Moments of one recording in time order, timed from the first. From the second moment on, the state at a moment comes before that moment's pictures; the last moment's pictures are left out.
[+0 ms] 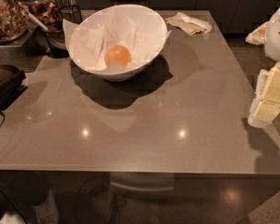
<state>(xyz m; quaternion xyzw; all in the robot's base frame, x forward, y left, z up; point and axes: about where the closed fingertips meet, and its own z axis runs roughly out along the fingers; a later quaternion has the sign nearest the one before) 0.438 -0.217 0.976 -0.60 0.78 -0.03 0.16</state>
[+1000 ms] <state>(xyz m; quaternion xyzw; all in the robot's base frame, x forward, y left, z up) 0.468 -0.203 0.973 -0.58 0.80 -0.04 0.13</state>
